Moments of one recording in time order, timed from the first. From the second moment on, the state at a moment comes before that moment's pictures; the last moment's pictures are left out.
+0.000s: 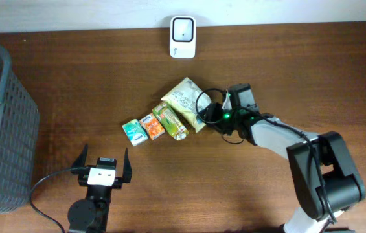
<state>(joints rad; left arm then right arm) -0.17 0.01 0.02 -0.07 -0.11 0.23 0.30 1.84 0.92 0.03 -0.48 0.82</state>
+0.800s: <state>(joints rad) -0.17 0.01 0.02 -0.07 -0.11 0.23 0.13 1.79 1.36 -1.01 -0.52 -0.90</state>
